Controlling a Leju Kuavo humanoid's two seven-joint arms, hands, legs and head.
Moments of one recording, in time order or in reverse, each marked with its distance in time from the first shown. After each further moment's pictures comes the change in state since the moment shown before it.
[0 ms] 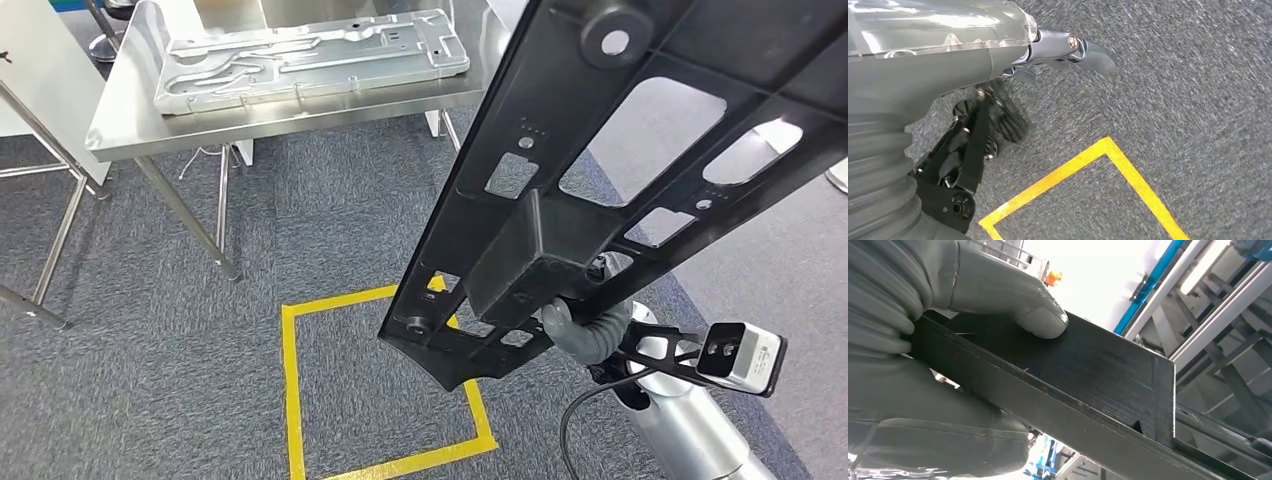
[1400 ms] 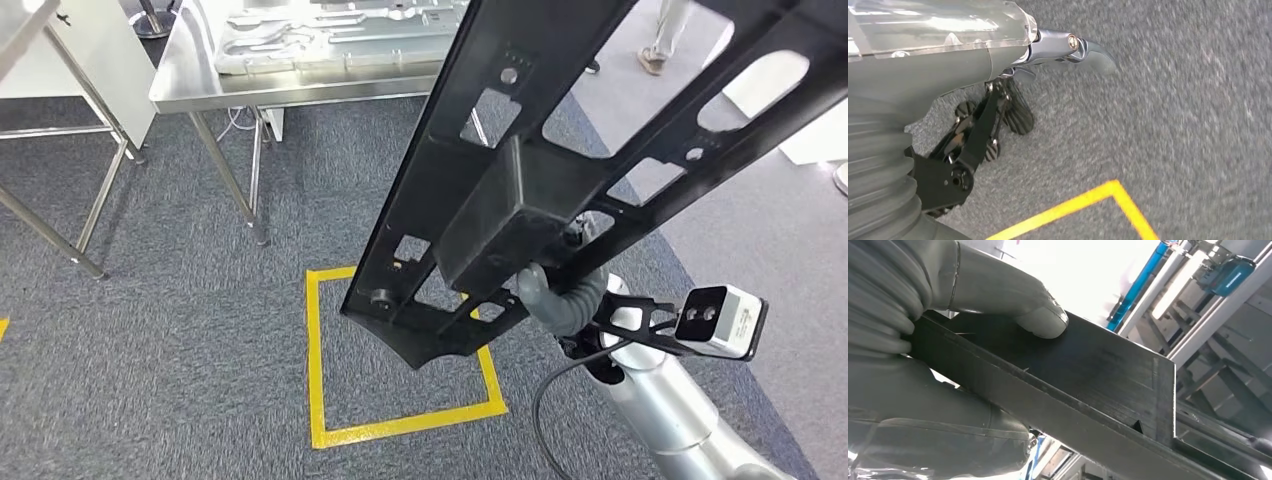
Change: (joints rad) left arm -0.008 -0.008 0.018 0.000 0.000 0.001 0.020; right arm -0.149 0.055 0.101 0.042 -0.053 -0.072 0.018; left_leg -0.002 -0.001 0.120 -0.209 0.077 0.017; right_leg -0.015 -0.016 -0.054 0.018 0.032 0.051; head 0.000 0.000
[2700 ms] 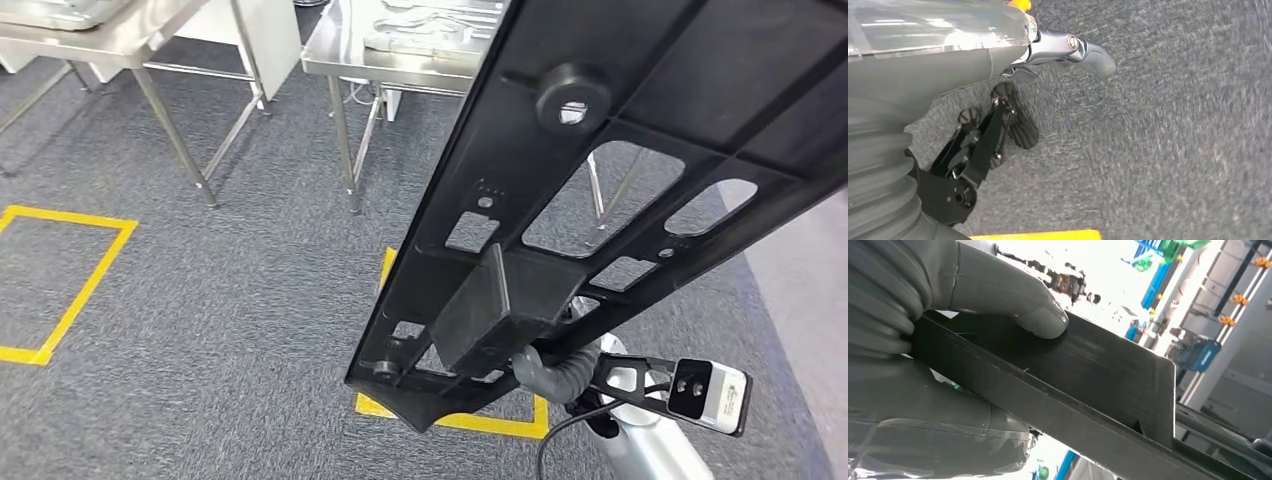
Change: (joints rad) left arm 0.014 -0.012 -0.012 0.000 0.000 0.039 0.003; right arm 0.243 0.085 -0.120 -0.060 0.149 0.193 -0.018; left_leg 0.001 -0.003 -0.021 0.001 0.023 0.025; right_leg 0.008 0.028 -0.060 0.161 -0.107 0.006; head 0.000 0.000
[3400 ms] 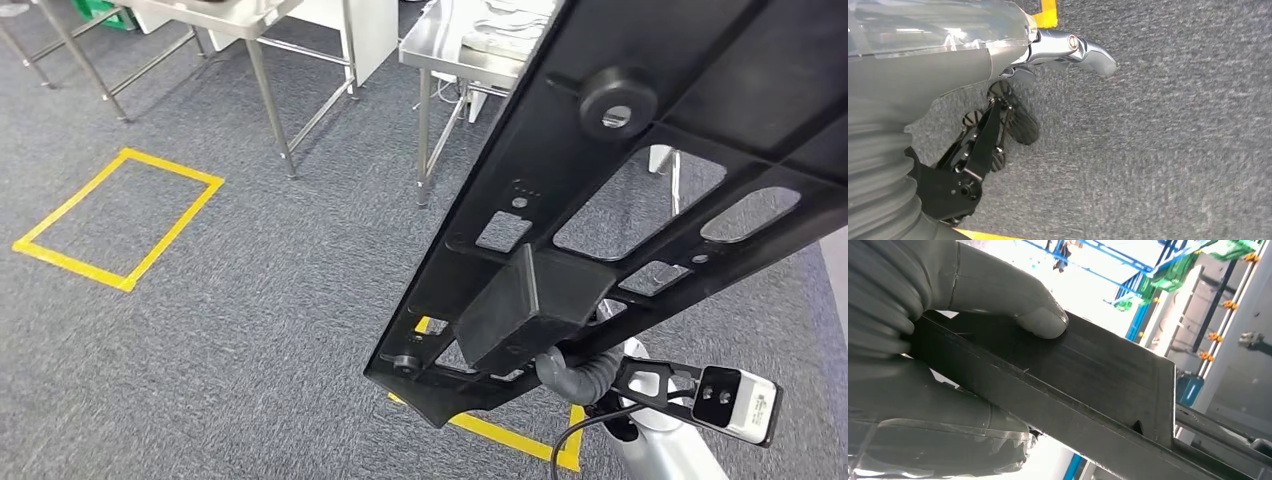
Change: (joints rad) left arm -0.002 0.002 -0.009 0.000 0.000 -0.003 0.003; right arm 0.042 -0.021 -0.065 -0.034 0.011 0.015 0.000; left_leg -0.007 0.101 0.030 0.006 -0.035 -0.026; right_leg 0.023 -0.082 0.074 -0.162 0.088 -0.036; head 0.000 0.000
